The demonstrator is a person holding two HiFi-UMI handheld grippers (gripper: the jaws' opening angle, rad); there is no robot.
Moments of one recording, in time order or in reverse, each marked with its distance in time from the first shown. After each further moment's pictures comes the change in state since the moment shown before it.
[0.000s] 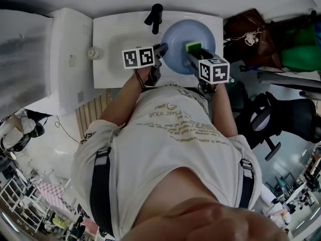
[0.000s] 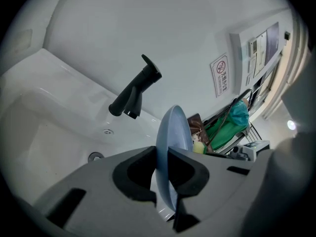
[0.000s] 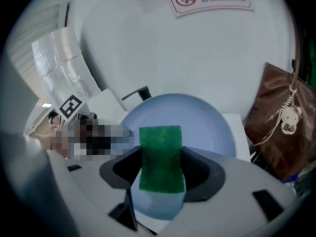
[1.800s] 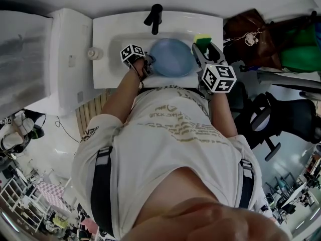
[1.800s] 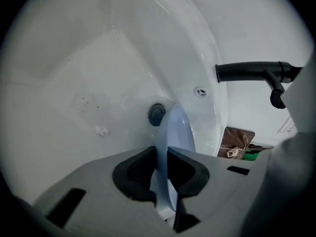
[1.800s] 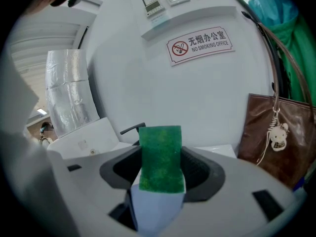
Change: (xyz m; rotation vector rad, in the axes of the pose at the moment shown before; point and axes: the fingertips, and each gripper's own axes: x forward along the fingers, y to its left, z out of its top) left arm 0.015 0.152 -0.117 -0.668 0.313 0.302; right arm -0.041 -0.010 0.058 0.004 -0.420 -0.069
